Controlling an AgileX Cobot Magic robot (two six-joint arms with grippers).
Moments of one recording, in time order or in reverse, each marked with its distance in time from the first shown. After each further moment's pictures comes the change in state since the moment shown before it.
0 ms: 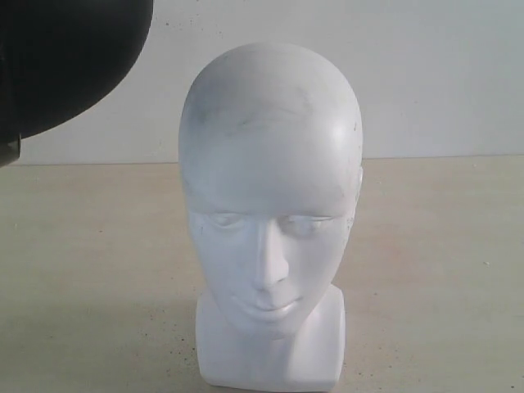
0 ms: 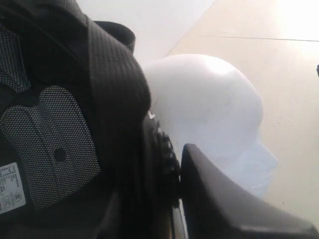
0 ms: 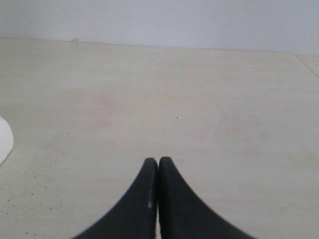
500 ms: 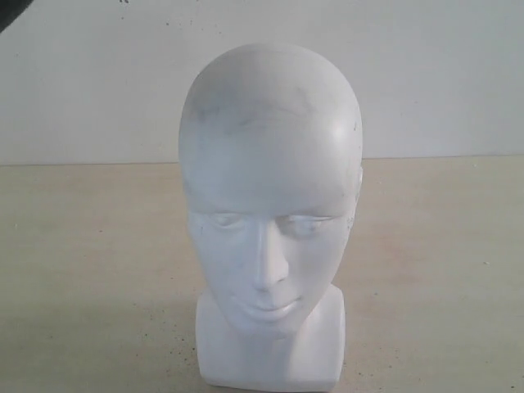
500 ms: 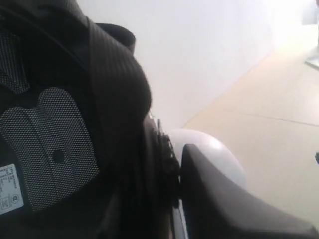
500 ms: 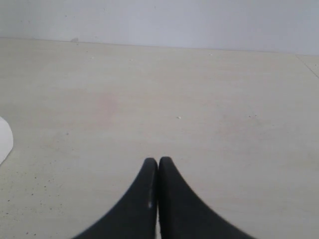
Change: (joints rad) left arm 0.000 -0.202 0.004 -0.057 -0.111 -0.196; right arm 0.000 0.000 0.000 0.000 0.000 0.000
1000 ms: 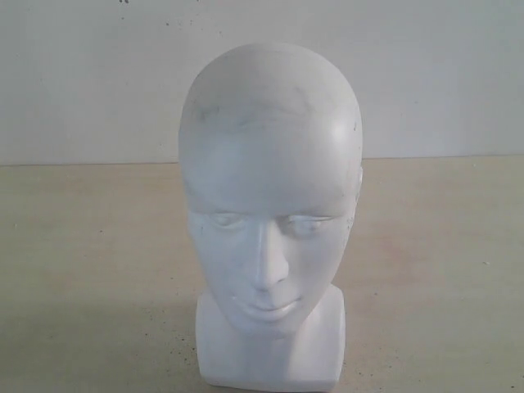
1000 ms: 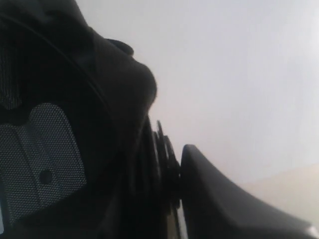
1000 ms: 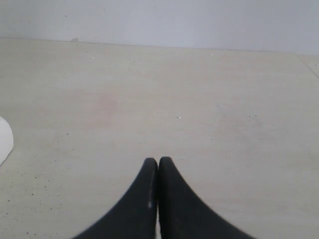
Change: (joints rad) left arm 0.000 -0.140 0.000 0.222 -0.231 -0.561; right arm 0.000 0.000 0.000 0.000 0.000 0.000
